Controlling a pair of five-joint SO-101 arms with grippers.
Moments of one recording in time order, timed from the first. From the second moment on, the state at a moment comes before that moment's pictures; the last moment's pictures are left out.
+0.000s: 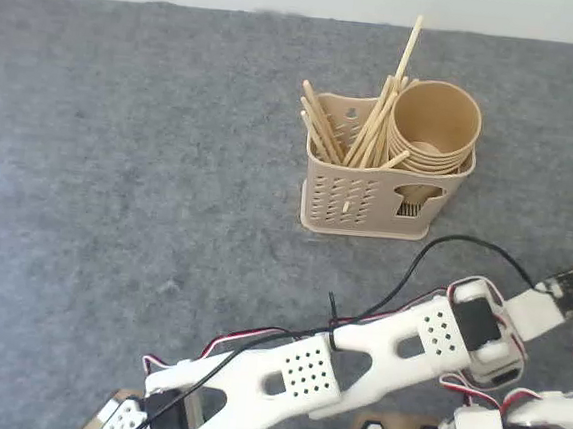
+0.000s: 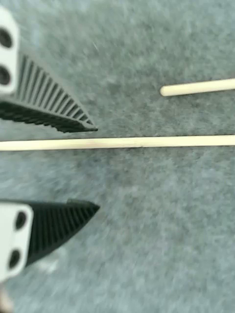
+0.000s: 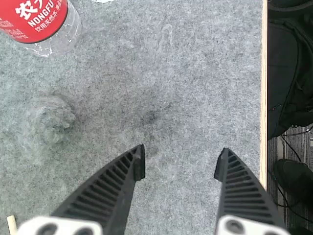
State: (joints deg) left arm 64.6 82.0 -94.2 94.4 12.5; right arm 78.9 -15.6 31.6 43.9 -4.7
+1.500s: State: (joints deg) left arm 56.2 14.6 -30.7 98.7 -6.5; right arm 78.9 -15.6 31.6 45.9 -4.7
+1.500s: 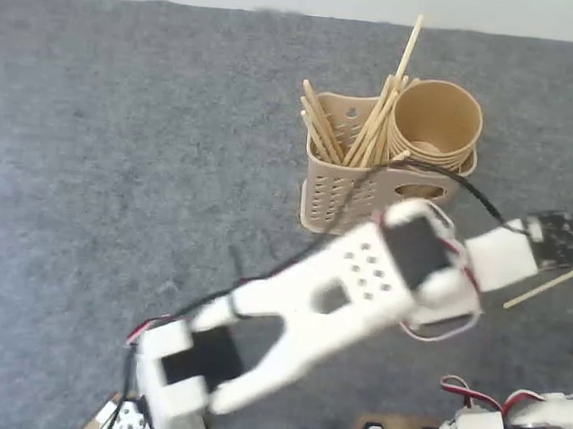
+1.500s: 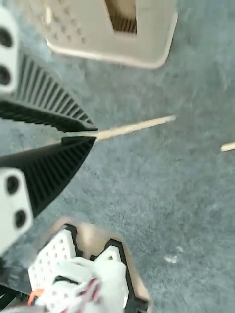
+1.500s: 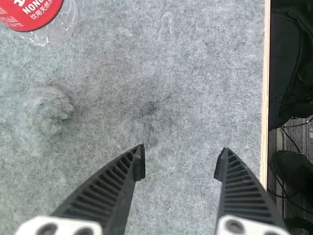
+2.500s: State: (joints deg) left arm 50.4 -16.7 39.1 45.8 -6.8; right arm 77.5 -15.6 31.6 48.6 -4.7
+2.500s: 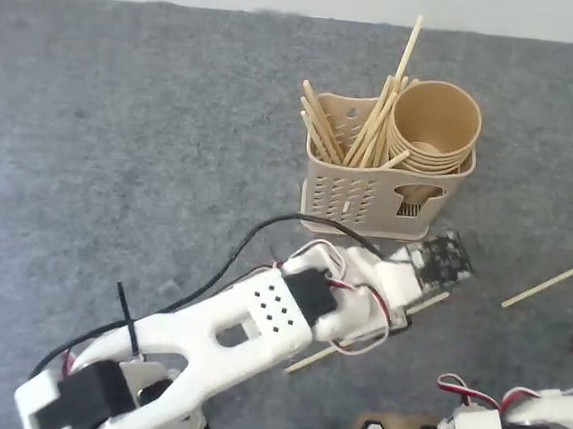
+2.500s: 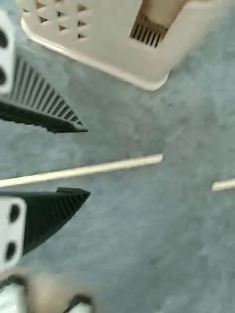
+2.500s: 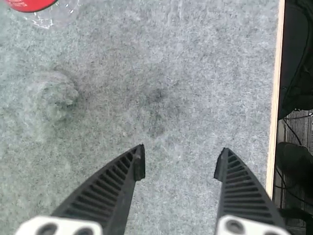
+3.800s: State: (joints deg) left arm 52.5 26.9 3.3 53.6 -7.8; right arm 77.4 -15.6 31.7 48.6 -4.7
